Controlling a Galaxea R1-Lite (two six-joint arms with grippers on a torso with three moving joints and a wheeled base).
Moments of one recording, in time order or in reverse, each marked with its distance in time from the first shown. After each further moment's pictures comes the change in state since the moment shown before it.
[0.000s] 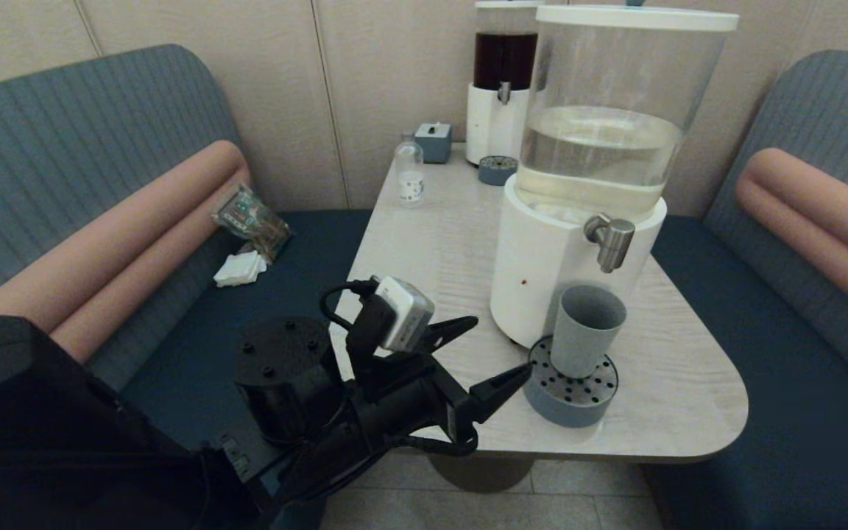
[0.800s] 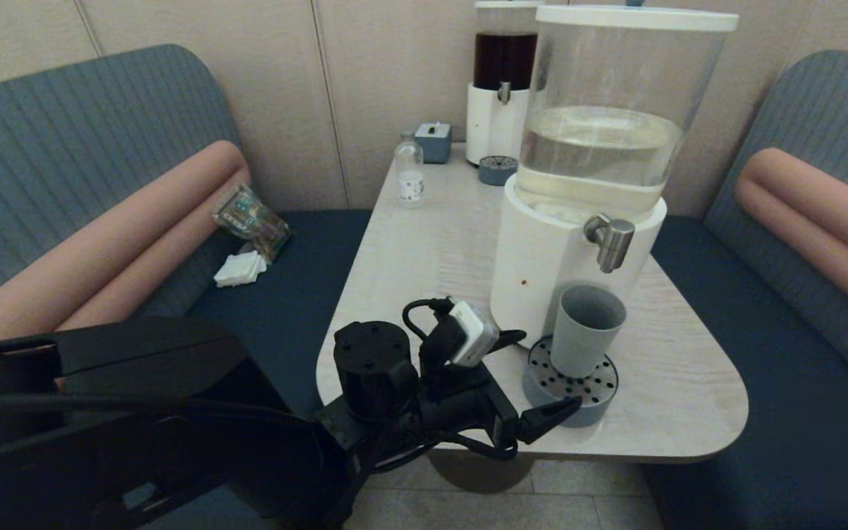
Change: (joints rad) left arm 0.002 0.240 -0.219 -0.002 -0.183 0.074; right arm 0.000 0.000 0.000 0.001 0.000 0.000
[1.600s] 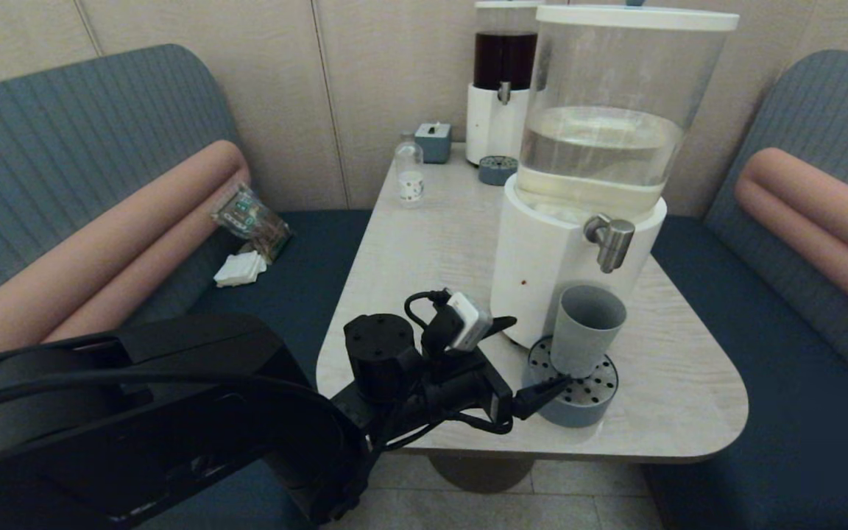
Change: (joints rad) left arm 0.044 0.081 -0.096 -0.015 -0.004 -0.008; right arm 0.000 0.000 0.000 -0.001 0.000 0.000
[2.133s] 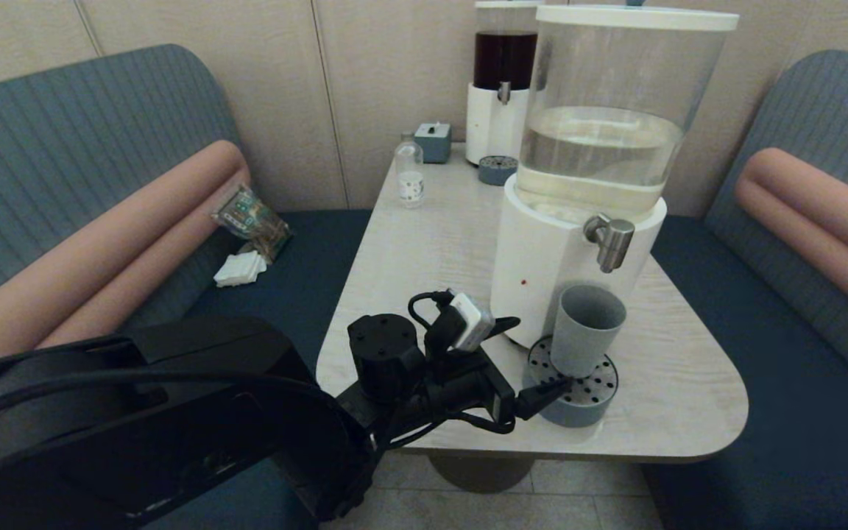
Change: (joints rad) left arm 0.004 0.025 -0.029 -0.005 -0.019 -0.003; right arm 0.000 0.000 0.000 0.001 0.000 0.000
